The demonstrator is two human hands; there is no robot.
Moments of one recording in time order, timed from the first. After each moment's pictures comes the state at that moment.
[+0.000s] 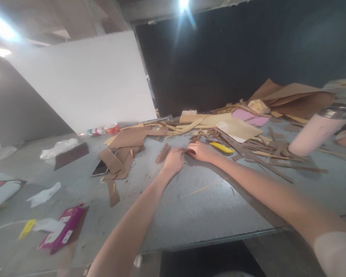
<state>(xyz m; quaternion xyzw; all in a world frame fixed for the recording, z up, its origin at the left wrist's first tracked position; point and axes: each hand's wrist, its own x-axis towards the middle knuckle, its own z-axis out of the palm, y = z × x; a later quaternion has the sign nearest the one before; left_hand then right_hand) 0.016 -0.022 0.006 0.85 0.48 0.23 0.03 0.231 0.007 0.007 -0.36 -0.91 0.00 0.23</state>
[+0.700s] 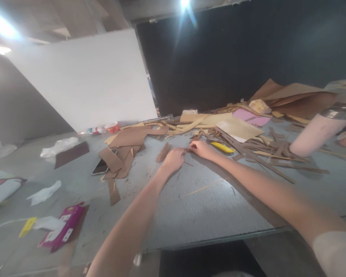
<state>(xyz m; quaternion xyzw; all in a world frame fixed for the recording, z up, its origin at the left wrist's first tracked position) 0.011 -0.013 0.008 0.87 0.45 0.20 0.06 0.229 0.022 0.002 -0.53 -0.80 0.13 0.26</state>
